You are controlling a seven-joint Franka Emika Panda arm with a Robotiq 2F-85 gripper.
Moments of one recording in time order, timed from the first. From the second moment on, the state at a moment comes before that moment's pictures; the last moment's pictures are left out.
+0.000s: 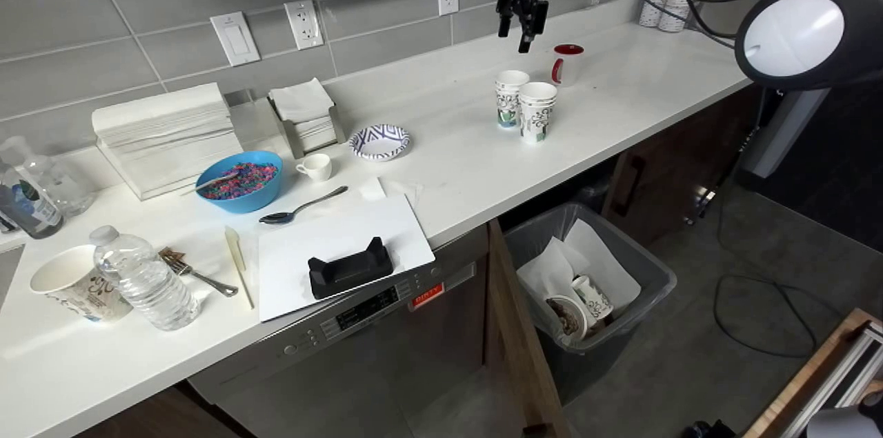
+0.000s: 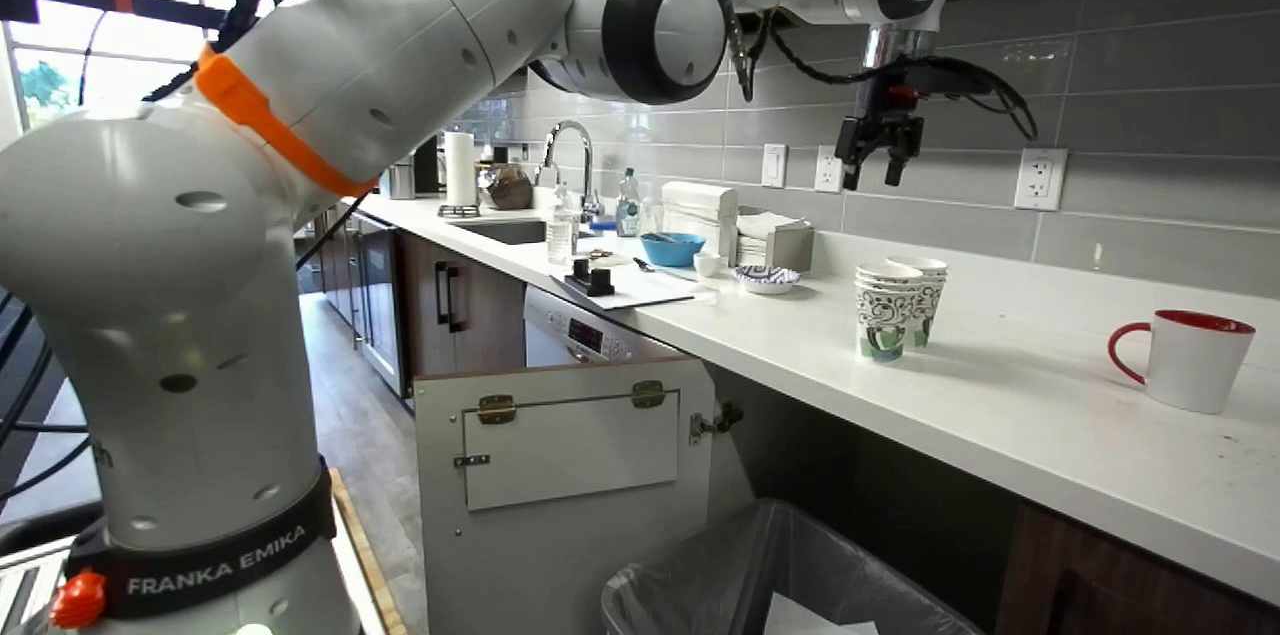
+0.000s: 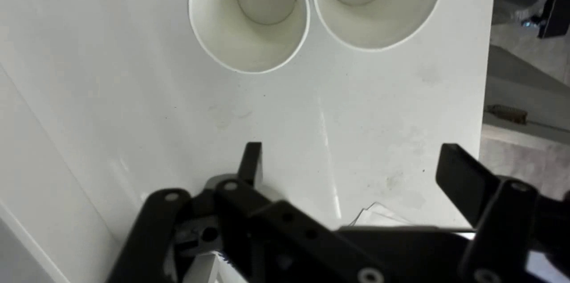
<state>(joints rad) -0.13 0.87 0.17 -0.60 -0.01 1.57 -1.40</state>
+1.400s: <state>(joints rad) -0.05 0.75 0.08 -0.67 -0.03 1.40 -0.38</state>
